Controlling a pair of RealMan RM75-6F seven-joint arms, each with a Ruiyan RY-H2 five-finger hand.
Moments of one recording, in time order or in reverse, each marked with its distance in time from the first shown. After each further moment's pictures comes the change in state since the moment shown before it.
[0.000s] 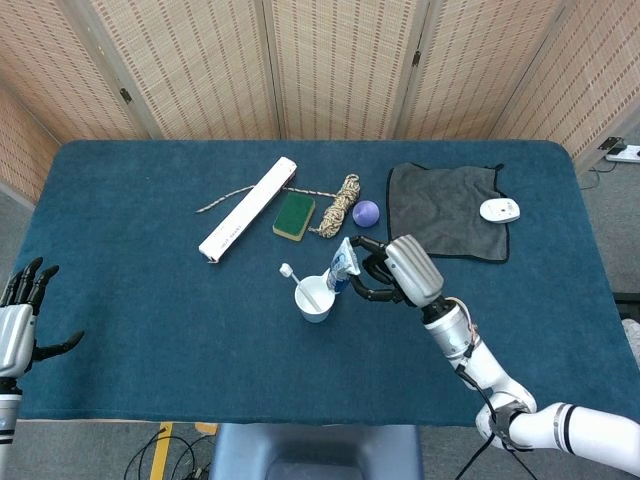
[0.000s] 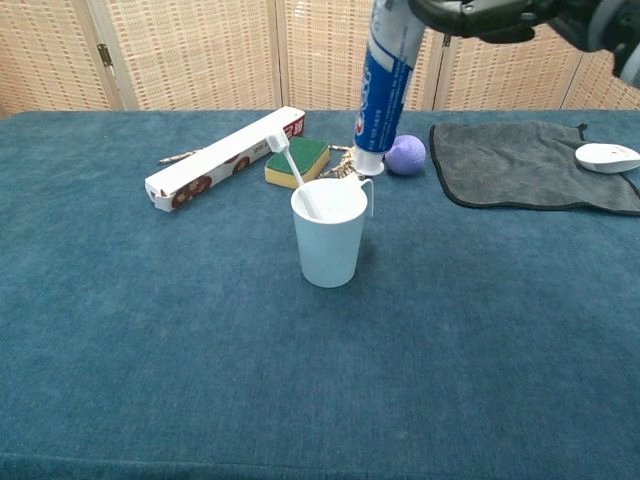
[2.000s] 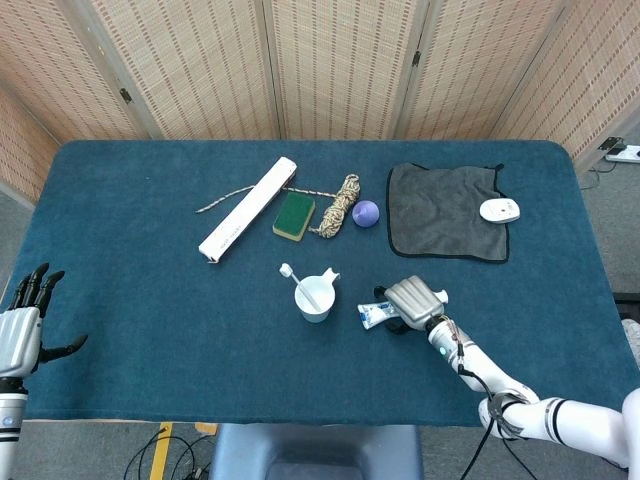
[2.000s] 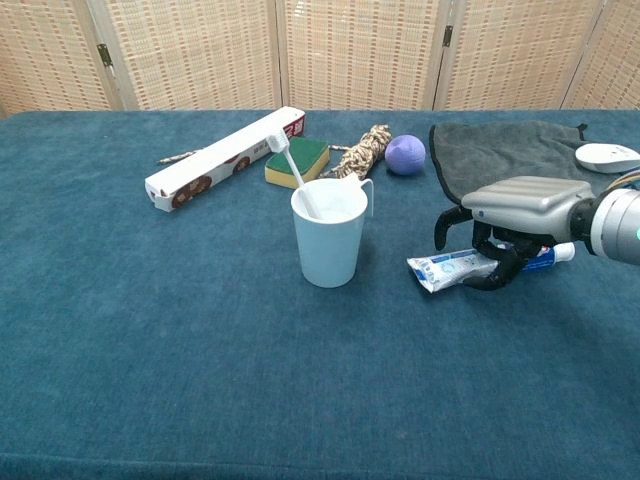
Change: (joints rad) left arm -0.009 -0.048 0.010 0.068 -0.016 -0.030 -0.011; right arm 0.051 -0.056 -0.191 0.211 0.328 -0.425 -0.688
